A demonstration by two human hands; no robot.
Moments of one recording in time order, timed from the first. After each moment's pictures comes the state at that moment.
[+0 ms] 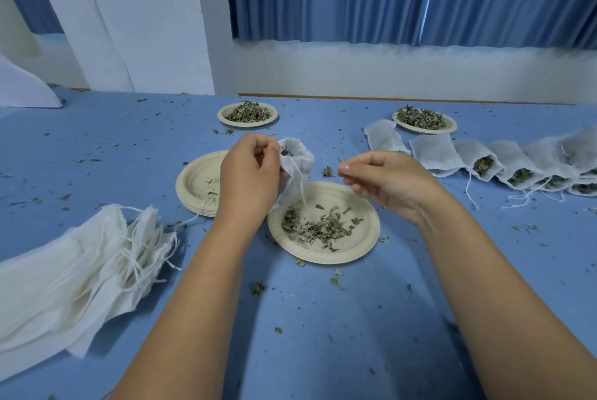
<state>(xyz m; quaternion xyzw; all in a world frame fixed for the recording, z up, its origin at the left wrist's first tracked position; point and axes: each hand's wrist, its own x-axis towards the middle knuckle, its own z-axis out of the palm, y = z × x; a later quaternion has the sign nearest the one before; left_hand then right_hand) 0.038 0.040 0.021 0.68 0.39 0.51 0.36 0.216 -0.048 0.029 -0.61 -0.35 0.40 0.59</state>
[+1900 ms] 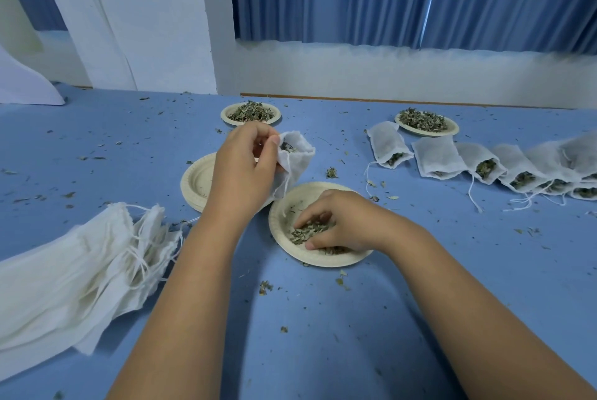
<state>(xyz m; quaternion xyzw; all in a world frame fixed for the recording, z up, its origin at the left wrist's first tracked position) 0.021 0.048 0.027 0.74 0.33 0.51 0.31 0.173 -0.038 0.003 -0.70 -0.68 0.19 0.14</state>
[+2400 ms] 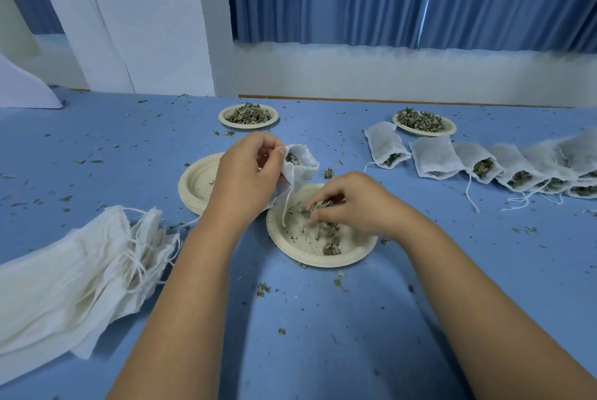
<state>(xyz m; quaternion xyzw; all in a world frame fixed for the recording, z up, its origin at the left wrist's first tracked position) 0.022 0.045 0.026 0.75 0.33 0.47 0.33 0.183 -0.041 0.018 -0.70 -0.63 0.19 0.28</state>
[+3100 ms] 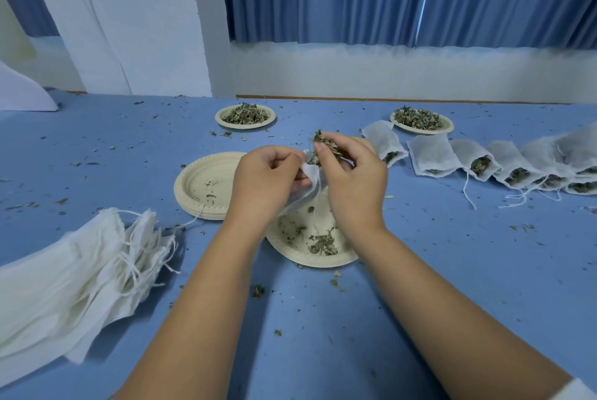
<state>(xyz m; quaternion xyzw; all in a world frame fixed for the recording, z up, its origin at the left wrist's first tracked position) 0.049 0.029 0.026 0.58 0.36 0.44 0.58 0.149 -0.023 0.014 -0.58 -0.38 0.03 0.72</state>
